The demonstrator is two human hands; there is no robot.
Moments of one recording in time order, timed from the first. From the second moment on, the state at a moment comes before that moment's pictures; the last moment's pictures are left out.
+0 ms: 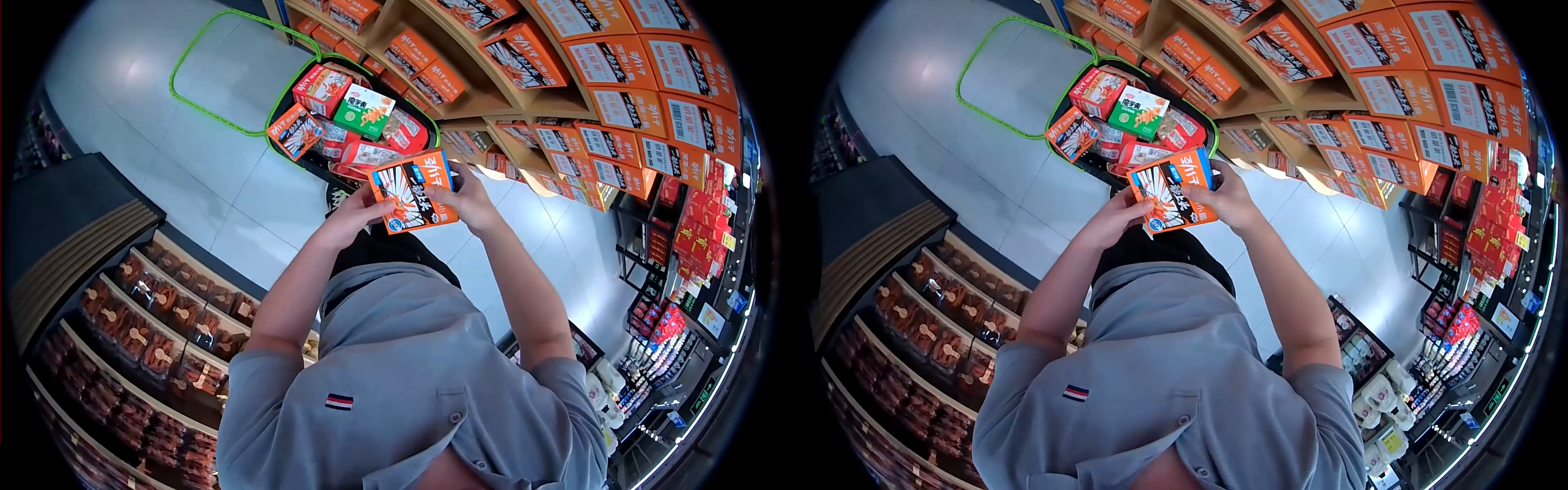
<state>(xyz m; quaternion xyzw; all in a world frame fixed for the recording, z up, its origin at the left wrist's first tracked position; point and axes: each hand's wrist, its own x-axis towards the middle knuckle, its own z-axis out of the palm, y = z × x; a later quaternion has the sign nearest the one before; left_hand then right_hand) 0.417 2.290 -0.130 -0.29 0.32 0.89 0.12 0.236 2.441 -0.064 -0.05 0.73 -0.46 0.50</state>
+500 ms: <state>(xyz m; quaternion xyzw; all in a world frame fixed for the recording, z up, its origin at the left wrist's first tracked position) 0.369 2.330 -0.247 -0.38 0.31 0.83 0.26 0.232 2.502 -0.184 0.23 0.68 -0.43 0.55</state>
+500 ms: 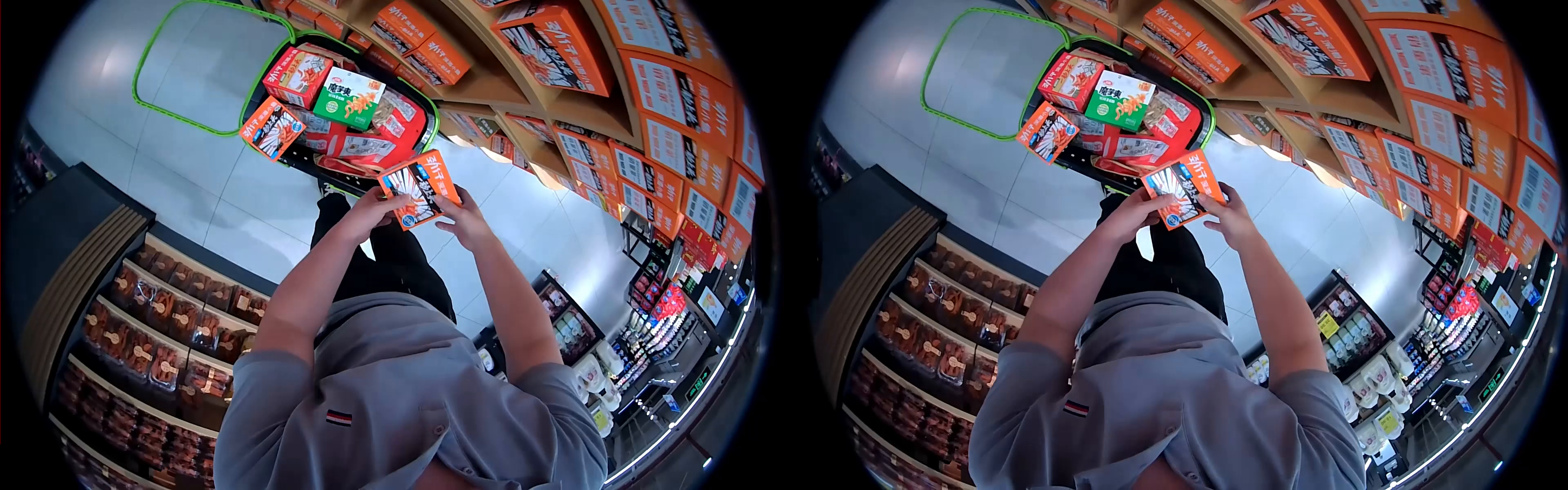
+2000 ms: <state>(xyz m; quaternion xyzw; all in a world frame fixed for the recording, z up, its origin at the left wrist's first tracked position) 0.315 2.236 -0.336 -0.25 0.92 0.29 -0.06 0.198 2.428 -0.403 0.09 0.67 -0.57 0.47</state>
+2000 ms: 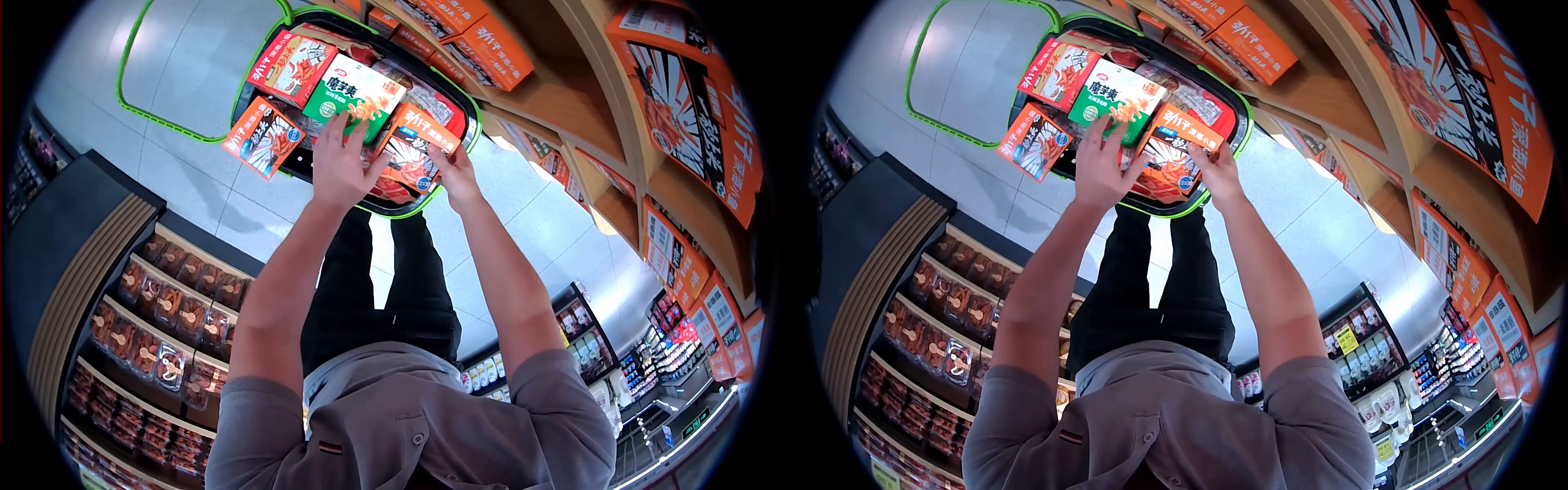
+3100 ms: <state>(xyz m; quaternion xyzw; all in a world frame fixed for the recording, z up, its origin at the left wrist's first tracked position) 0.262 2.306 -0.327 -0.32 0.87 0.36 -0.01 0.159 2.414 -0.389 0.24 0.68 -0.51 0.48</state>
